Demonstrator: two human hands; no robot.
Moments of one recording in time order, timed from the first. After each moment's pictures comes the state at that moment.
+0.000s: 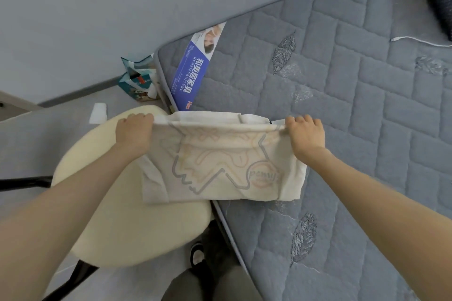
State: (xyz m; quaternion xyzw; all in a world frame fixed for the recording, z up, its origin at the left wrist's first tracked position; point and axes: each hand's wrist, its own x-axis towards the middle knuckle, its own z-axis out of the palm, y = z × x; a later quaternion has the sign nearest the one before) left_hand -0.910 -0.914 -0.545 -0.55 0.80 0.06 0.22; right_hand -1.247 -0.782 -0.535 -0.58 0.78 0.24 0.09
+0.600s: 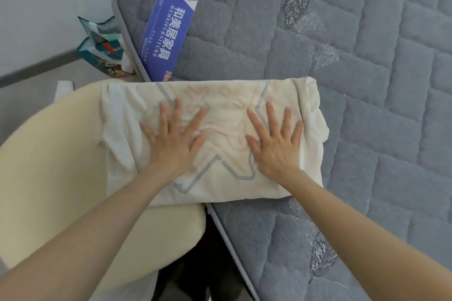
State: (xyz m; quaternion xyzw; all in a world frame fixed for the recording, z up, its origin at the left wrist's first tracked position) left_hand -0.977 -0.843 -0.705 -0.52 0.83 0.15 0.12; right_hand -1.191 -0.750 -0.685 -0.55 0.81 0.07 0.20
